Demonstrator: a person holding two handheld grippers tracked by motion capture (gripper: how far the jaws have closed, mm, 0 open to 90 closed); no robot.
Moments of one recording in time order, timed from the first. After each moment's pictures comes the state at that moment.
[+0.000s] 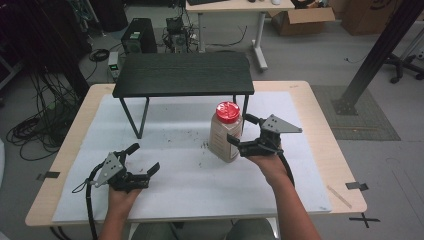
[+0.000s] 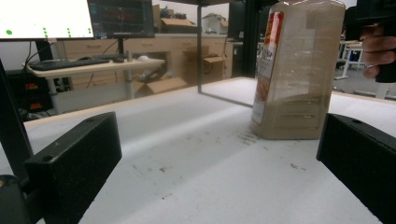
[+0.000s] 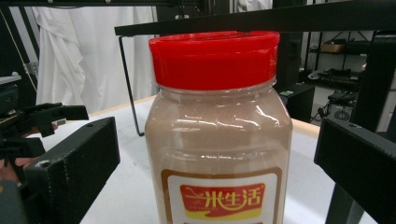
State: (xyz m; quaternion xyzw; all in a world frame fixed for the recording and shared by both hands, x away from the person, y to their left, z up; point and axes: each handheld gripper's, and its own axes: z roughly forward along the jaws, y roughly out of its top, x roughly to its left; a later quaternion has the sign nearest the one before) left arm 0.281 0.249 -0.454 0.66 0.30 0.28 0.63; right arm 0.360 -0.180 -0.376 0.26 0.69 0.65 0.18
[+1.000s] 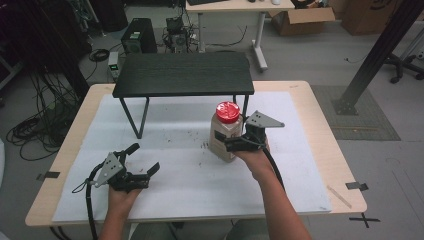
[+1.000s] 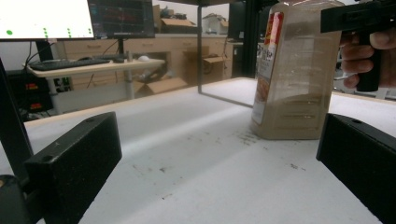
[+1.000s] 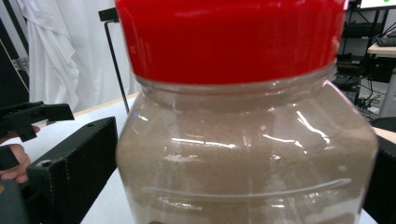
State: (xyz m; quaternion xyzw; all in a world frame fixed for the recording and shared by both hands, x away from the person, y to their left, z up) left arm 0.281 0.249 -0.454 0.65 0.30 0.28 0.63; right arm 0.378 -0.147 -0.385 0.28 0.70 0.63 0.17
